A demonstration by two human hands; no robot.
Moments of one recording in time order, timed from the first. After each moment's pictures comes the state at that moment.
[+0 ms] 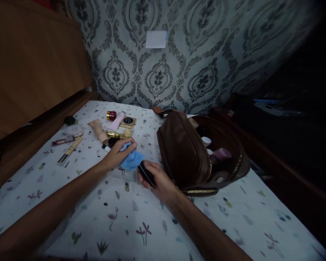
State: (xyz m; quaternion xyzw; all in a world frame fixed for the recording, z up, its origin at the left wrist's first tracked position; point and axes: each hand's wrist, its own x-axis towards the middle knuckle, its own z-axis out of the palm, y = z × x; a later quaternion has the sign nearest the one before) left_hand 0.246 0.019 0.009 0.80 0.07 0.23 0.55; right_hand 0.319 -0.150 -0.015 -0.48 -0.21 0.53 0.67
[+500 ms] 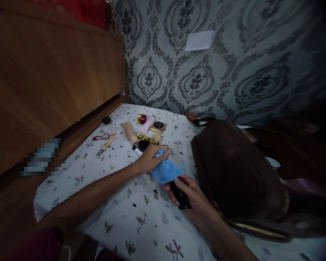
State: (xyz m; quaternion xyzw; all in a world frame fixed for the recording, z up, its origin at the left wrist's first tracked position) left_hand 0.245 0.016 0.014 0.83 0.04 0.25 0.50; right_hand 0.308 -0.152 -0.012 -0.52 -0.22 0.50 0.66
